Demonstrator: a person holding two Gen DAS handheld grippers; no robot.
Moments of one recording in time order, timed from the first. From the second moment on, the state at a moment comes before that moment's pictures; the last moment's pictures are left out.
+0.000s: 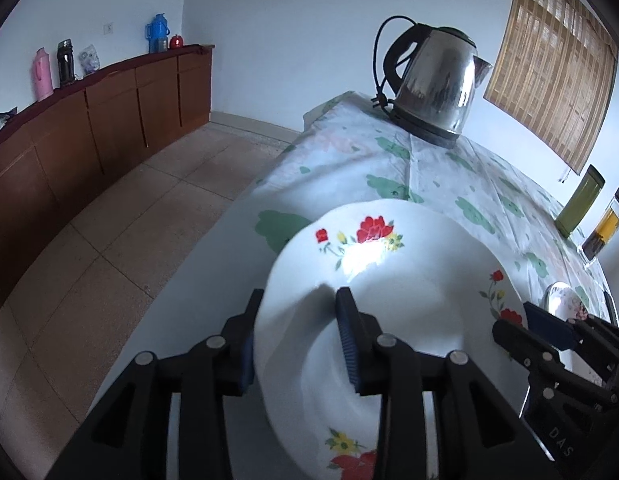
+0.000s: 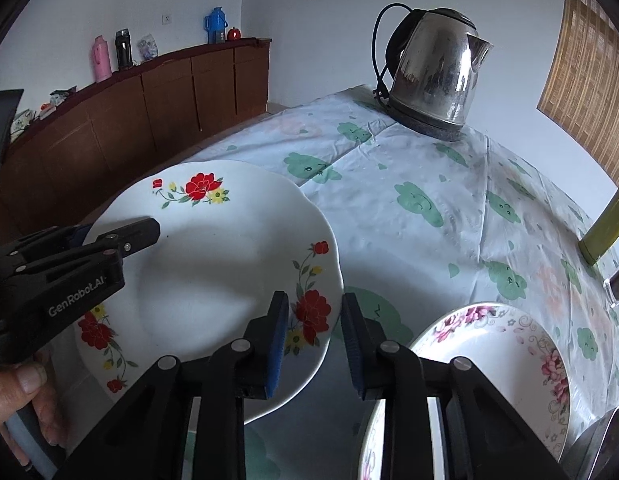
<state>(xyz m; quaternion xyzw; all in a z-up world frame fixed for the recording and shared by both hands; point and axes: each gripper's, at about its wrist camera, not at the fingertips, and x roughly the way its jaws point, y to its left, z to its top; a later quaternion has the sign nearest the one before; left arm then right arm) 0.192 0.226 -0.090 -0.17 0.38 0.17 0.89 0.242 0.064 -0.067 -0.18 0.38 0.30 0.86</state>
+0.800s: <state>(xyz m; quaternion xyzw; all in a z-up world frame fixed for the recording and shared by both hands) 0.184 0.193 -0.065 -0.14 0.33 0.13 0.93 0.210 0.012 -0.042 -0.13 0.34 0.29 0.89</state>
